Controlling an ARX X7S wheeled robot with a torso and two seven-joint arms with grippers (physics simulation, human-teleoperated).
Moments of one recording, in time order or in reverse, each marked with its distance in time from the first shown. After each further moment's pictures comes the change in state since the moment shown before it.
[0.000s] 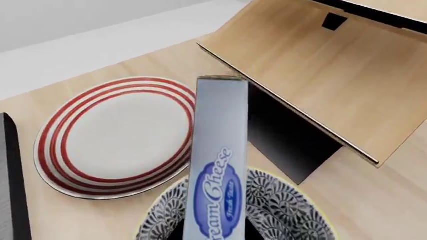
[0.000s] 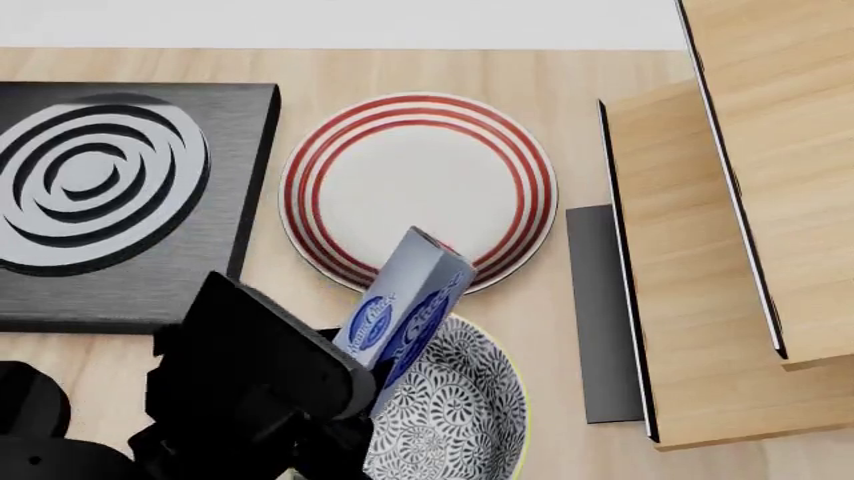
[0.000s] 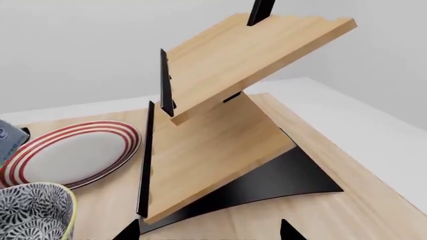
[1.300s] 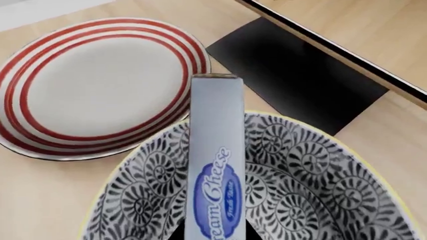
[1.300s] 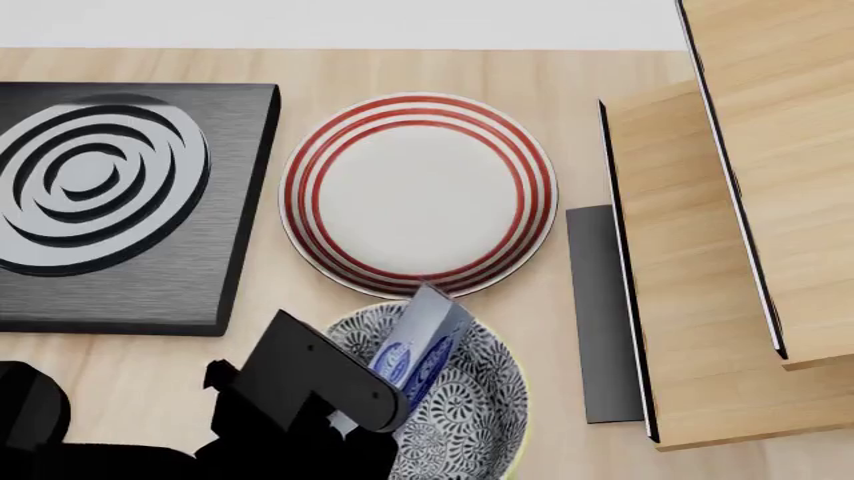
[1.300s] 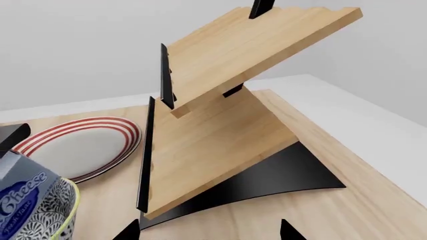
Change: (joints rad) left arm 0.212 0.104 -0.045 -0.304 -0.059 -0.064 0.150; right arm 0.008 0.007 -0.021 0.030 -0.007 -0.015 -0.002
